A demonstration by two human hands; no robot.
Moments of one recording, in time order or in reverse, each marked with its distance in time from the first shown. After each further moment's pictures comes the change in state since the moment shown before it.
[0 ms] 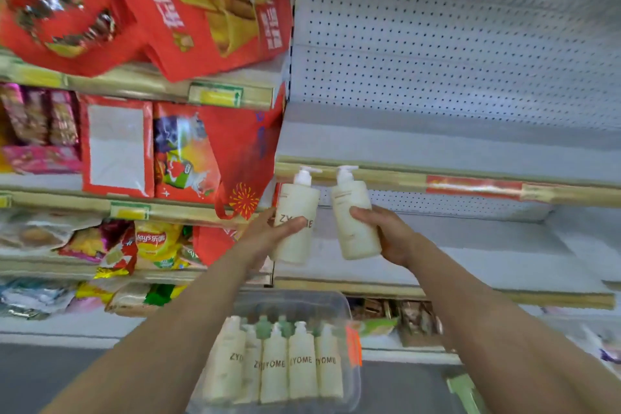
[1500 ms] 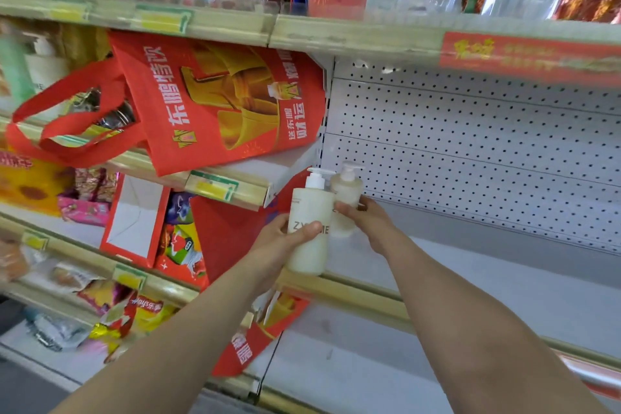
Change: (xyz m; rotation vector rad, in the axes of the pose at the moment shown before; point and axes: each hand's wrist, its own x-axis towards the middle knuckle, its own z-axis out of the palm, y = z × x) left_hand 0.118 0.122 0.055 -0.097 0.240 0.276; right_hand 0.223 -0.167 -0.022 -0.307 0.044 -0.324
